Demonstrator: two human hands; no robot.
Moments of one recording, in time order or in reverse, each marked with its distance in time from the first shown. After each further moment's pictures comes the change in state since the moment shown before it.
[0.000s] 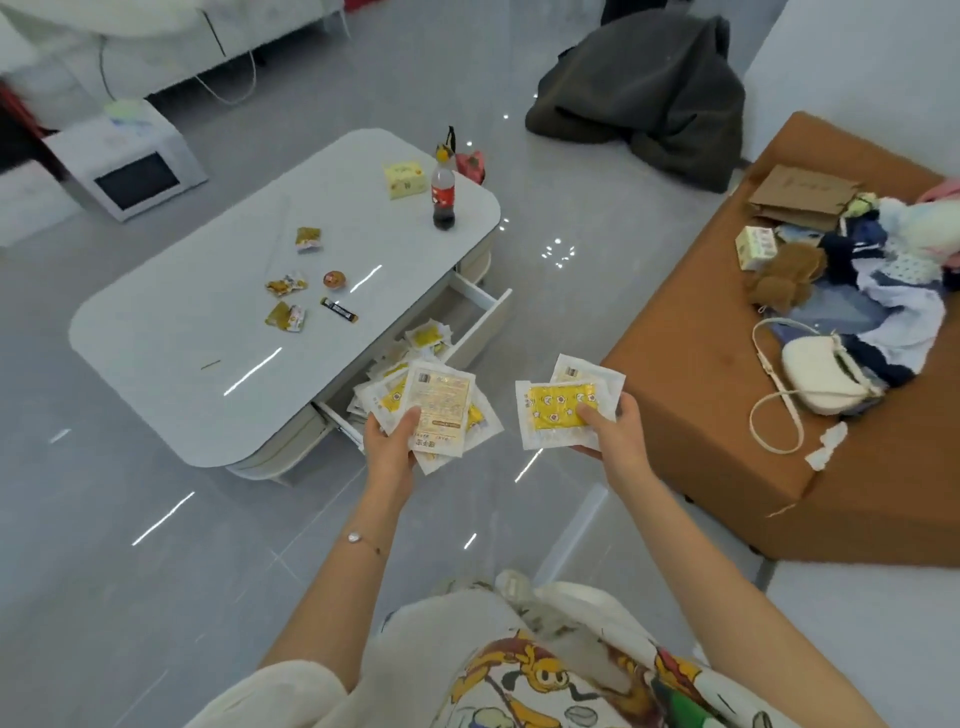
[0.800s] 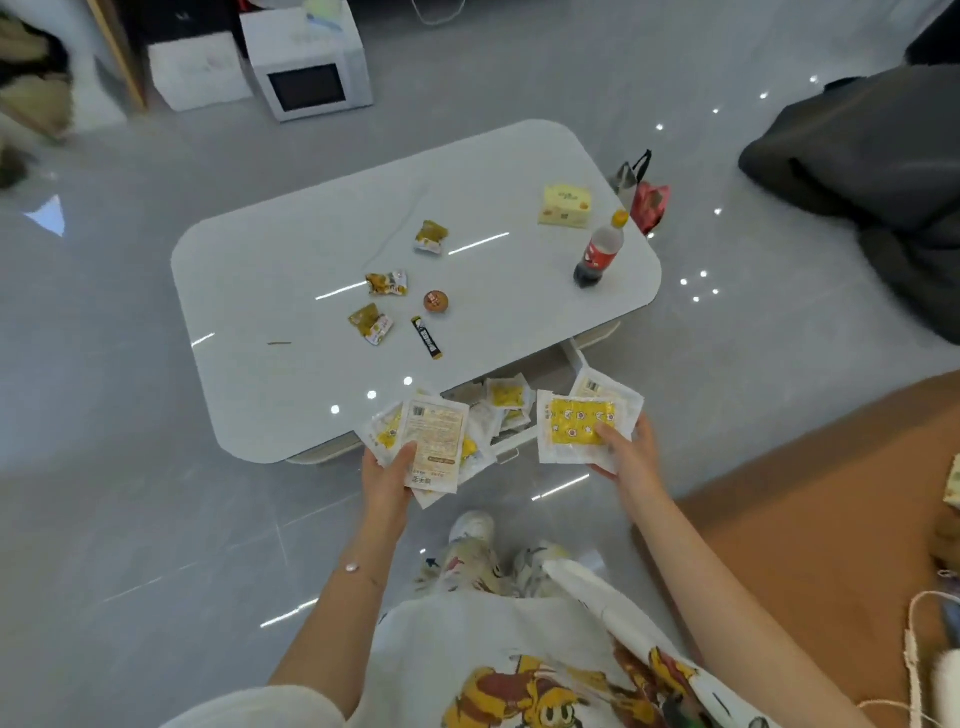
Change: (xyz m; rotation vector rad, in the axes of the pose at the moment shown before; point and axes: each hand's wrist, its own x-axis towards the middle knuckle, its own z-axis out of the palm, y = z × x) left_hand 0.230 0.064 0.021 -0.132 0.411 -0.014; right_hand 0.307 -0.076 0.218 -0.211 -0.326 0.215
